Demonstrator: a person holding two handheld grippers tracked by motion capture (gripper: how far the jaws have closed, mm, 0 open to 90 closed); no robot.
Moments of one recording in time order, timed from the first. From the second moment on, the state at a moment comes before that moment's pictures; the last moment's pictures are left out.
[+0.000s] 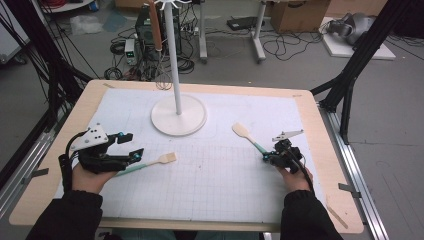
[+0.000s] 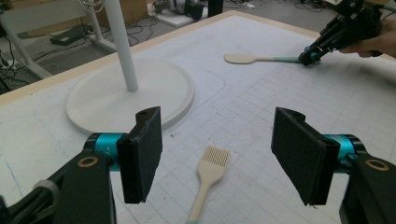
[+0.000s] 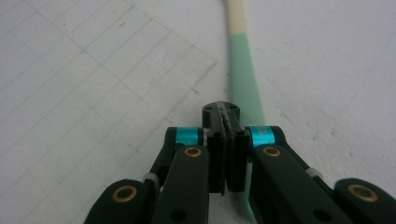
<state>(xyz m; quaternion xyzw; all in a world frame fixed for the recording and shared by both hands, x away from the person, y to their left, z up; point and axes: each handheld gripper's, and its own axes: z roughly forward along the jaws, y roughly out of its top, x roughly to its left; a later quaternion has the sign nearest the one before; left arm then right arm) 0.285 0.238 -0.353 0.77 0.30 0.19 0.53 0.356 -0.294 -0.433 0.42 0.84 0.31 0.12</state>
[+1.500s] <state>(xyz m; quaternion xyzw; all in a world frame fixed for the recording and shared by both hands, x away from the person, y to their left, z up) 0.292 0.238 -0.361 0.77 0.30 0.20 0.52 0.416 -0.280 -0.414 0.36 0.86 0.34 0.11</state>
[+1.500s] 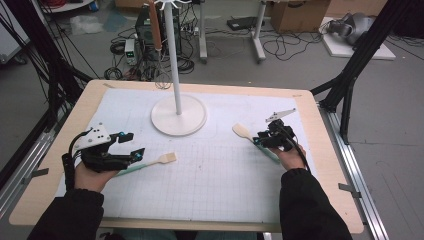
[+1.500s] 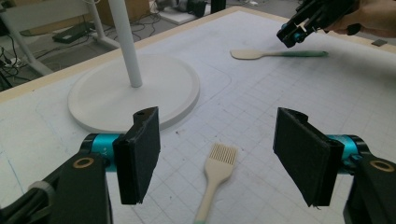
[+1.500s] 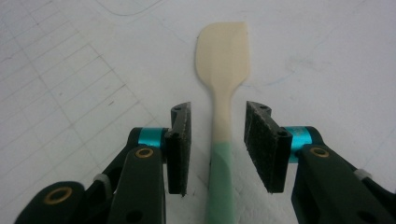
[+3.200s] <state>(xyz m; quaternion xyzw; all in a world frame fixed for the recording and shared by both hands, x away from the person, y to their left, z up) 0.291 0.238 -0.360 0.77 0.29 0.20 0.52 0.422 -0.276 -0.423 0.36 0.86 0.34 0.10</state>
